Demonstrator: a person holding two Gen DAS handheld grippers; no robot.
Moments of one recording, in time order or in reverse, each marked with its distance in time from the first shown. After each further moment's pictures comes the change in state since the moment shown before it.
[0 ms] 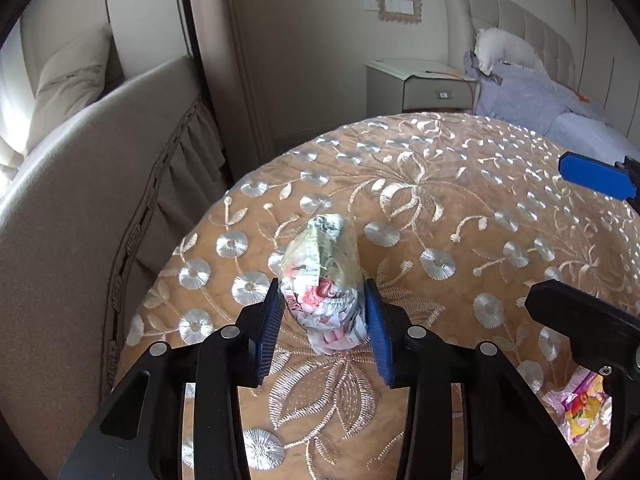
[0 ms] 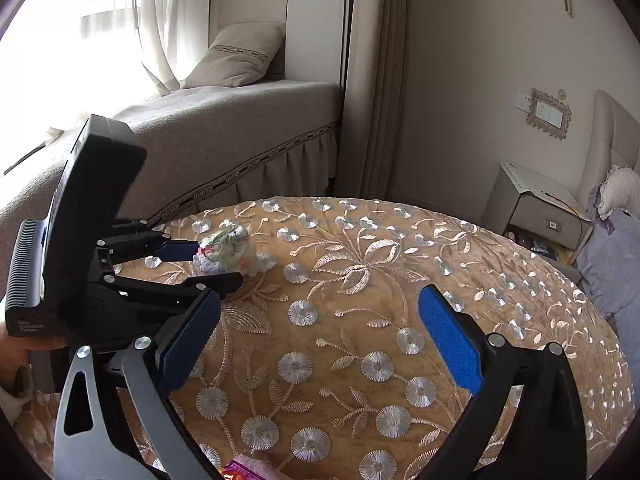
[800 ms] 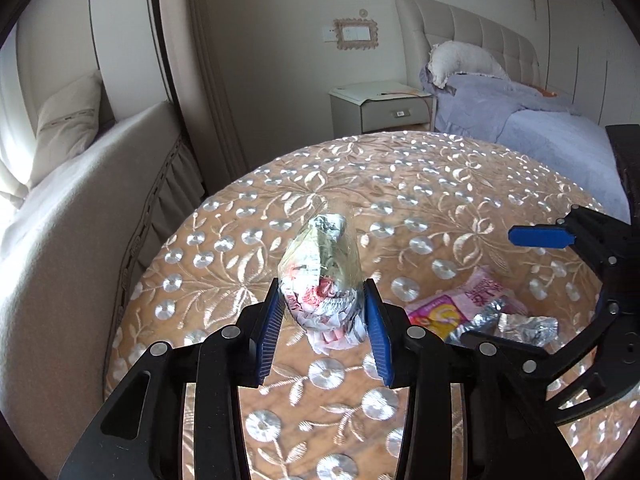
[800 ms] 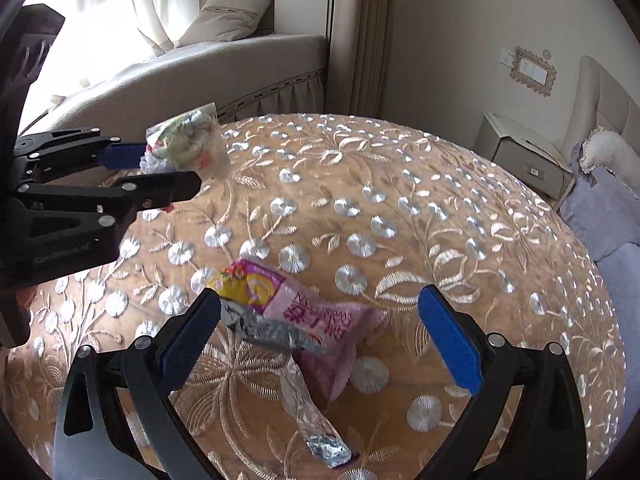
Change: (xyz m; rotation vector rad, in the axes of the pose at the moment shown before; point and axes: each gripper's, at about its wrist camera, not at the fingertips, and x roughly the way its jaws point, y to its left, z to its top) left arm -0.112 -0.073 -0.041 0.060 -0.108 -0.054; right arm -0.066 -0.014 -0.079 0.032 0.185 -0.026
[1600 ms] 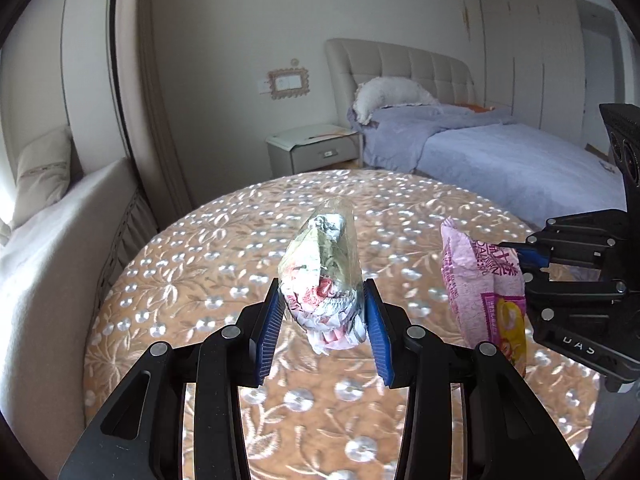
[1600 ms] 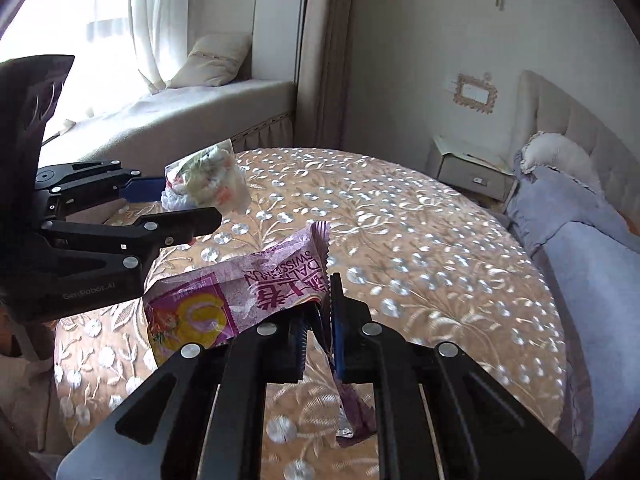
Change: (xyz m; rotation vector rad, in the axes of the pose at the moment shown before) left arm -0.144 -0.112 -0.044 0.112 -0.175 -0.167; right arm -0.195 0.019 -0.092 0.059 -0.159 -0.140
